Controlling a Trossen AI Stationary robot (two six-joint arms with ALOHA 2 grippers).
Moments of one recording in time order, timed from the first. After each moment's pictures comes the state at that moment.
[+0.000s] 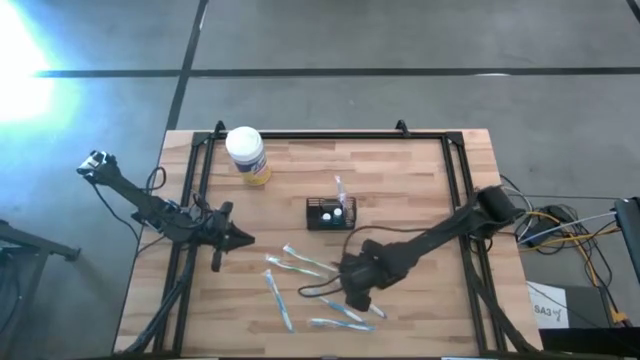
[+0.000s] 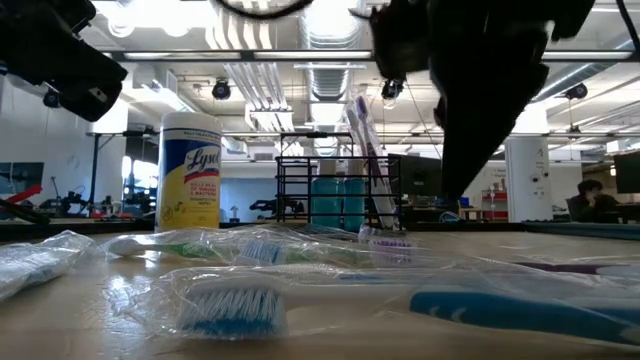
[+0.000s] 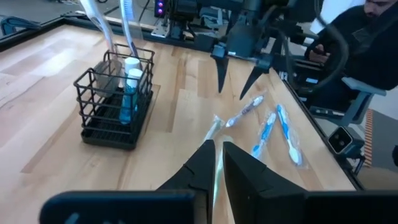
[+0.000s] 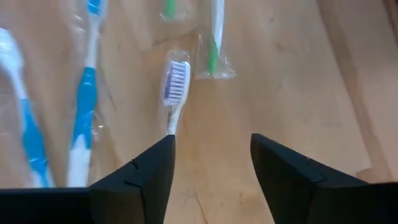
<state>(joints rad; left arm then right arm) -0.59 0.43 0.24 -0.08 -0.50 -0.39 0.44 1.91 1.35 -0.73 0.16 0.82</state>
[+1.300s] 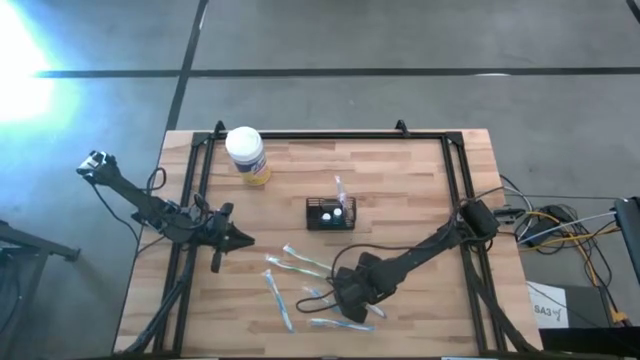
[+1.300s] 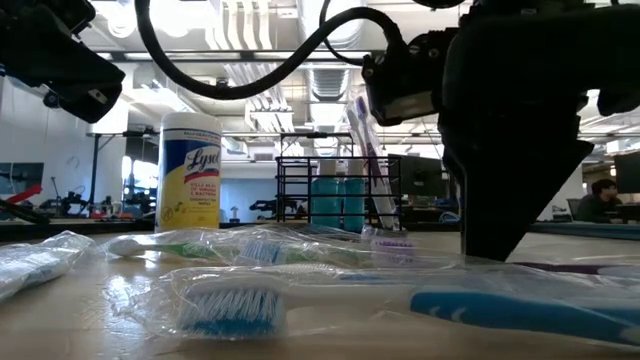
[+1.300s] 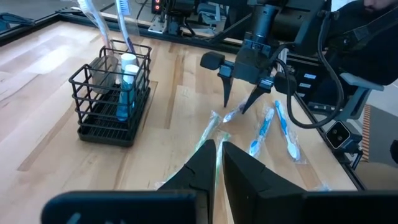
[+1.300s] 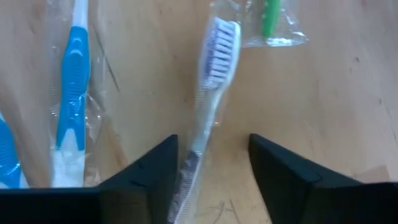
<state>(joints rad) -0.59 0.43 0.24 -0.08 -0.48 -0.39 0.48 2.11 1.42 -0.75 0.13 0.86</state>
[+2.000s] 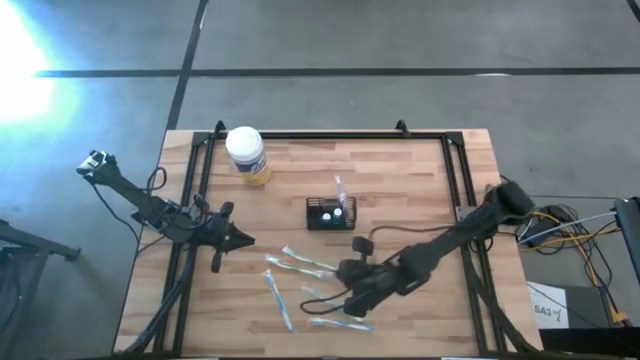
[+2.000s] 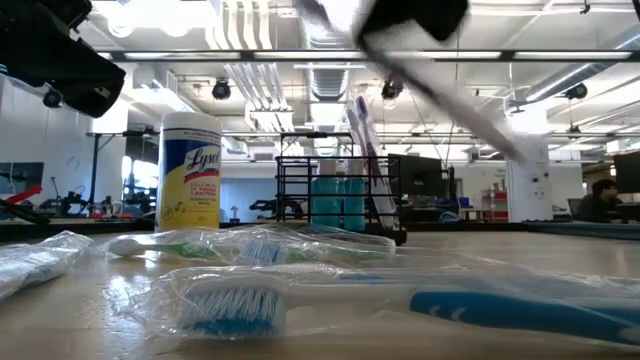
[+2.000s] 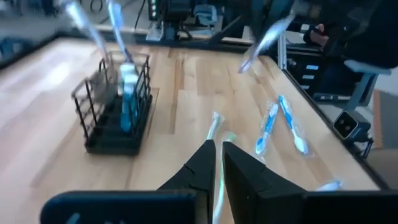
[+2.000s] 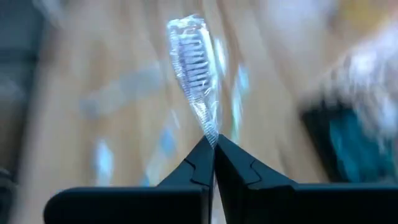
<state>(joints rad) -0.59 0.44 0.24 -0.07 -0.48 -0.29 0.53 1.76 1.35 -0.44 0.50 0.51</state>
